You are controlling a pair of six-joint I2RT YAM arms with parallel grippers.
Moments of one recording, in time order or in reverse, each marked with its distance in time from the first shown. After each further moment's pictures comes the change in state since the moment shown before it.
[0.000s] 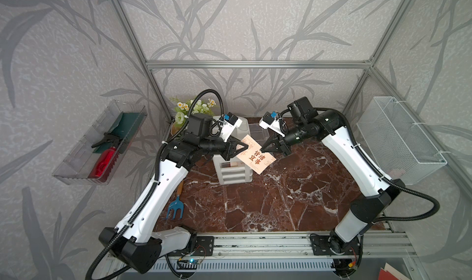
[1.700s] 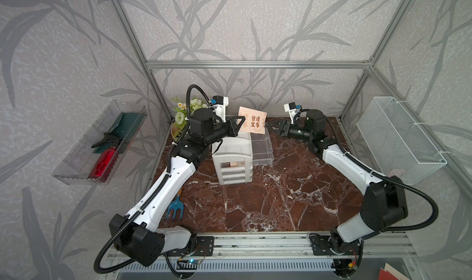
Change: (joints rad) left arm 0.001 0.050 -0.124 0.617 -0.301 -0.560; right arm -0.216 -0.111 -0.752 1.447 0.054 1.259
